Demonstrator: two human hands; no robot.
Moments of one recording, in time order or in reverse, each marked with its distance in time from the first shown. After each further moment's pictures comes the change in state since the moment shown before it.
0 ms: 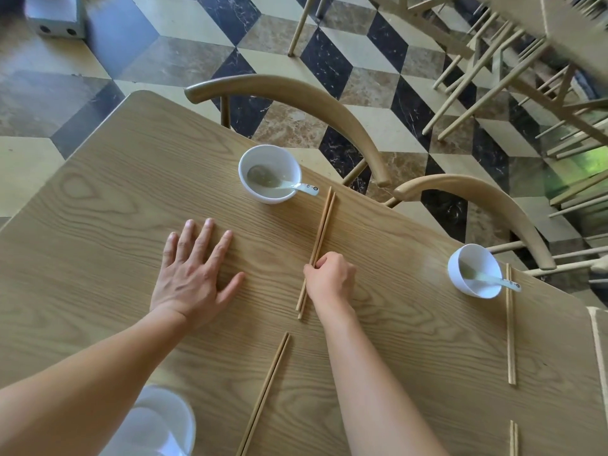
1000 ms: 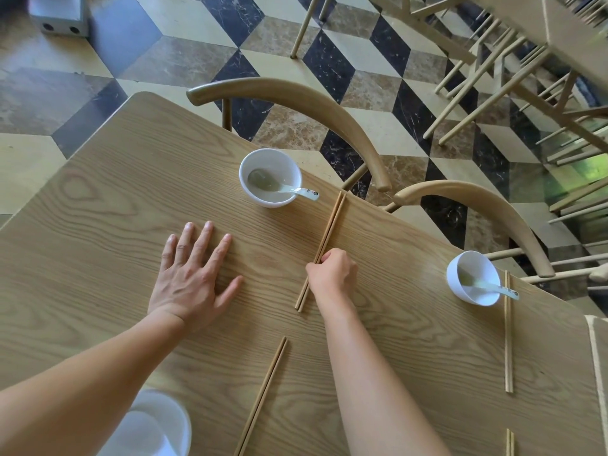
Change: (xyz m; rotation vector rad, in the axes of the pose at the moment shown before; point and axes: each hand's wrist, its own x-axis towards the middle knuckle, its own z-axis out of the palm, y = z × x) left_hand 0.000 0.000 -0.002 0.001 -0.008 0.001; right_hand 0.010 -0.014 -0.010 -0.001 0.003 0.030
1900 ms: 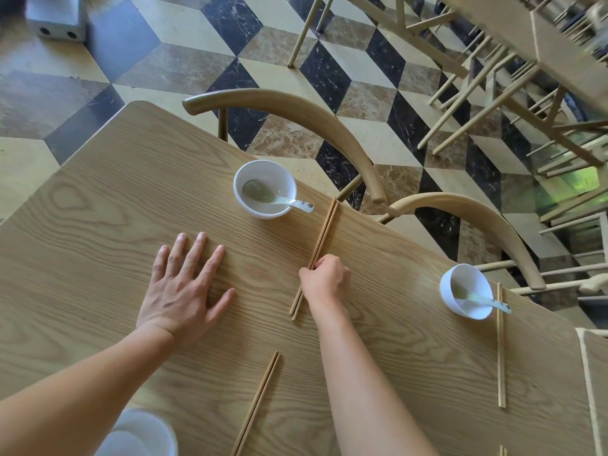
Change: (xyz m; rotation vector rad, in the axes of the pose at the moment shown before) left_hand 0.001 0.000 0.000 0.006 0.009 0.009; right_hand 0.006 -0.009 -0.002 0.000 -0.011 -0.038
